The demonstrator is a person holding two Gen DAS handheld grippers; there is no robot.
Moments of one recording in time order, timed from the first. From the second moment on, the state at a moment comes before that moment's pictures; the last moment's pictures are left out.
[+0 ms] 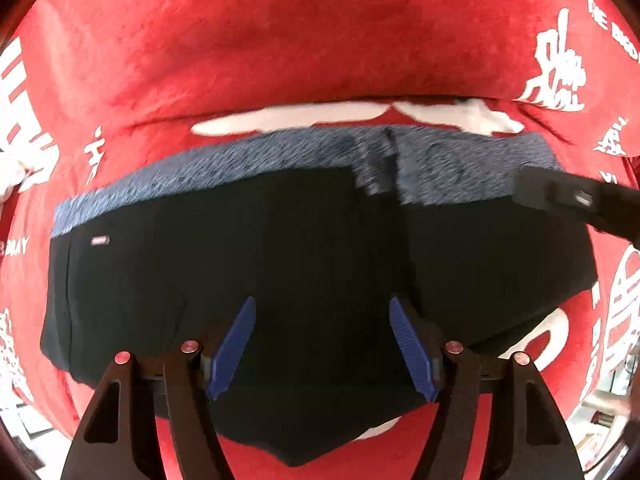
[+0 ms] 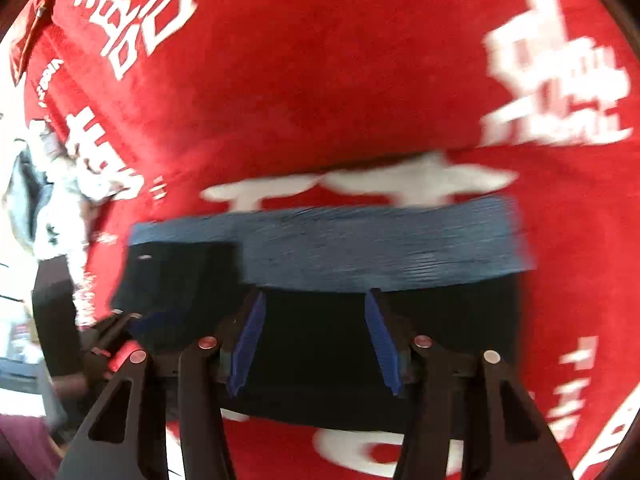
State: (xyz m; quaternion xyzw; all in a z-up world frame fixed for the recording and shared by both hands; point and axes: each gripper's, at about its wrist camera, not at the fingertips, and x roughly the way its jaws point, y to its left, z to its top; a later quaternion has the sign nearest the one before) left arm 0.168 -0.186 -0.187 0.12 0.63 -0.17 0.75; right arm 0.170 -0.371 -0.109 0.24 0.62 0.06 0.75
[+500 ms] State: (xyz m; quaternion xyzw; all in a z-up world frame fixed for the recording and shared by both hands) left arm 0.149 -0.146 -0.185 0.08 0.64 -0.17 0.75; right arm 0.162 -0.290 -0.147 0.22 0.69 0.09 0.68
